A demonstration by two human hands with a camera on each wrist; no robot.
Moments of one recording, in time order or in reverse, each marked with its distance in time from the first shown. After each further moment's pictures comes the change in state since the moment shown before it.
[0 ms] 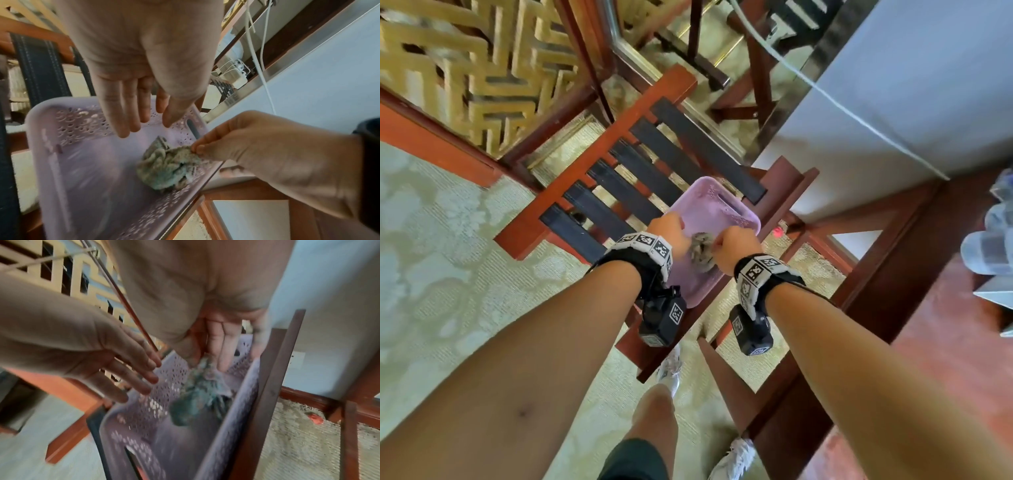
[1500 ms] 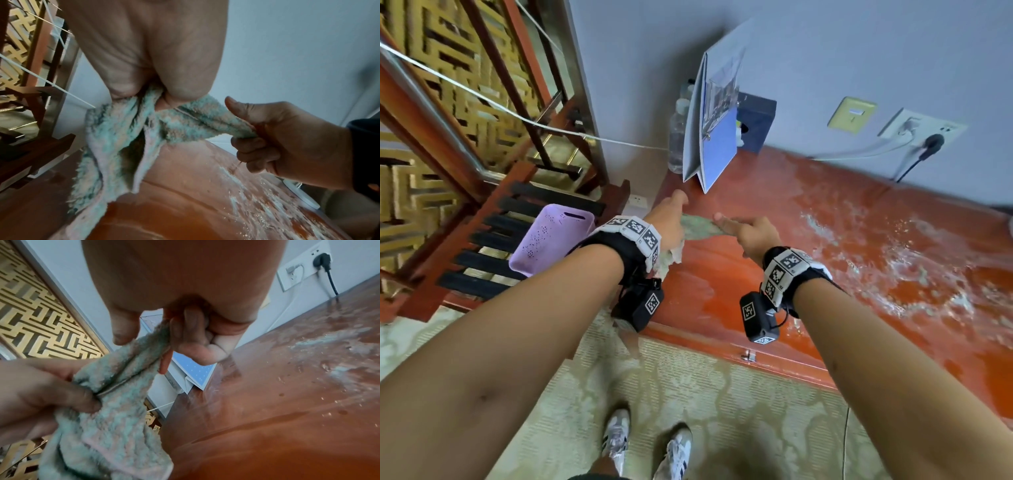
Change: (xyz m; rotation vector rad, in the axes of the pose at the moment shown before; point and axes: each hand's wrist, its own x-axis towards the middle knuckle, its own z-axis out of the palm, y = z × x) left_hand -0.358 0.190 0.176 0.394 0.072 0.762; right_hand -0.407 0.302 -0.018 0.889 0.655 0.059
